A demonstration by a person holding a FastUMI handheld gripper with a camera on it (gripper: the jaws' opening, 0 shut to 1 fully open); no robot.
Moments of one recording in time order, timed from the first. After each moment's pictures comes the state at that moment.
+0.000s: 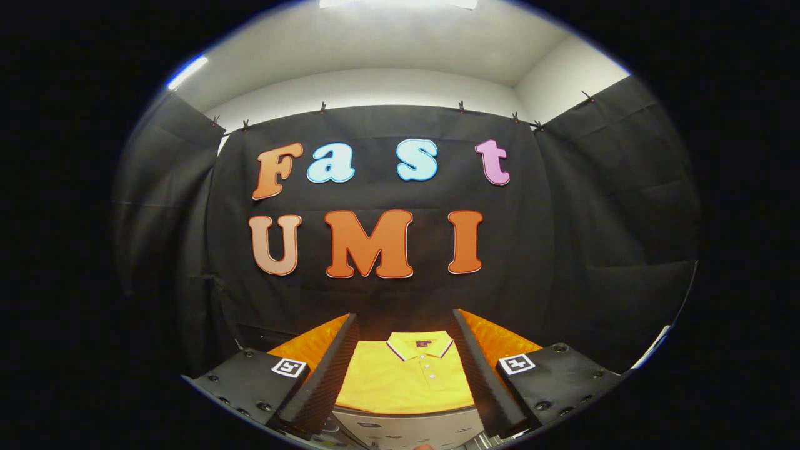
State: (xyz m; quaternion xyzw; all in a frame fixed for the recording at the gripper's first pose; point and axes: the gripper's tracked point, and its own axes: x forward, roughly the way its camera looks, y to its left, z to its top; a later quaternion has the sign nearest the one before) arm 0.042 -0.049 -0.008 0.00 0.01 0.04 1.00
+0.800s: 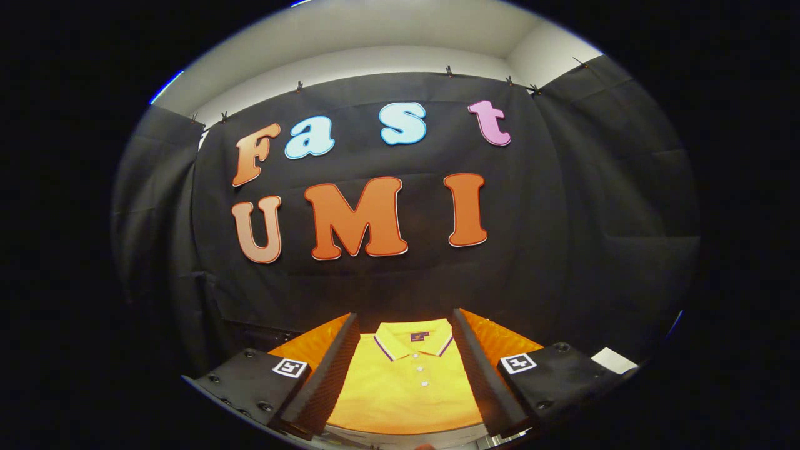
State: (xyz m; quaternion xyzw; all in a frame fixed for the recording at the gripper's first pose) arm 0.162 -0.083 -0.069 0.03 0.07 0.04 1.00
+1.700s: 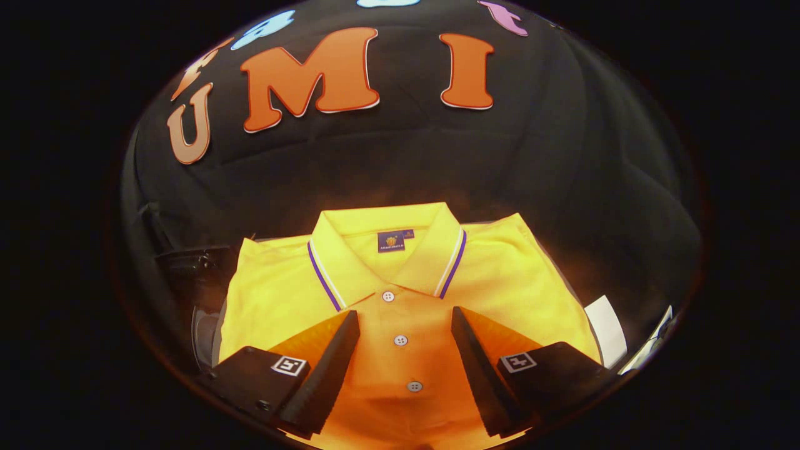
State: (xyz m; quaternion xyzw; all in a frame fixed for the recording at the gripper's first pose) arm 0.275 -0.093 -0.268 0.01 0.37 -0.01 0.93
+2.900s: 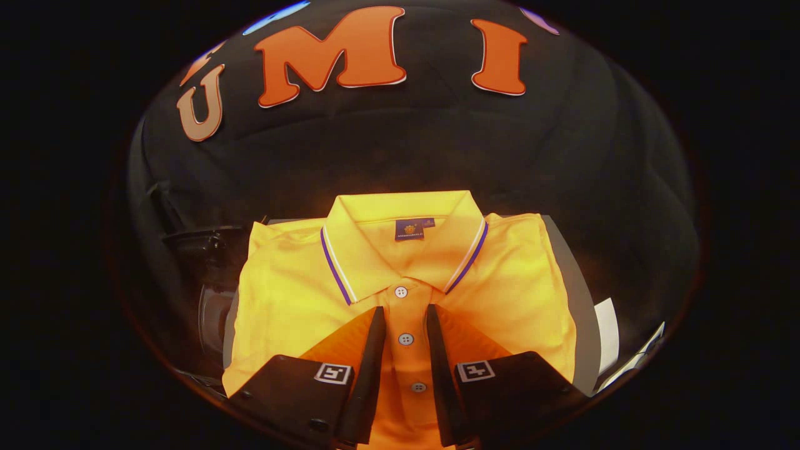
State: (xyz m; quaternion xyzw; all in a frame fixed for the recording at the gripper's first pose) arm 0.274 -0.081 -0.271 -0.01 0.44 0.03 0.90
